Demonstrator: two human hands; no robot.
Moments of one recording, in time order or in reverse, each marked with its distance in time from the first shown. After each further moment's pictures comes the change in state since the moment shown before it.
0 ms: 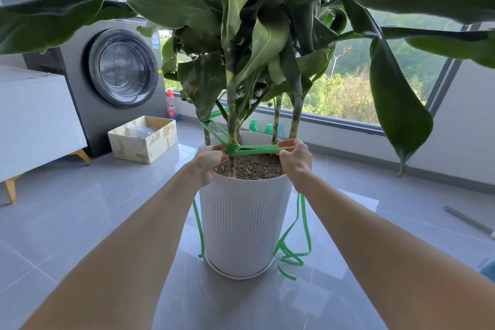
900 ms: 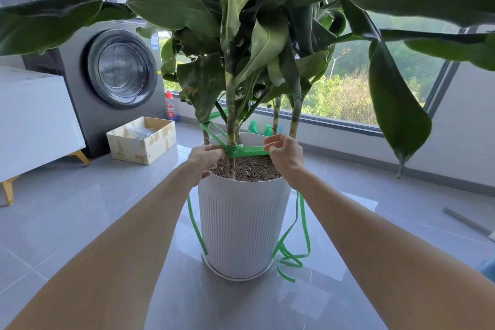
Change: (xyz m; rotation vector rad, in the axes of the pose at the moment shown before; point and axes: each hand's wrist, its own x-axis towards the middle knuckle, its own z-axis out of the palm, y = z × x) left_hand 0.004 0.003 -0.011 0.260 0.161 -0.068; right_hand -0.004 -0.016 0.006 -0.061 -0.088 -0.148
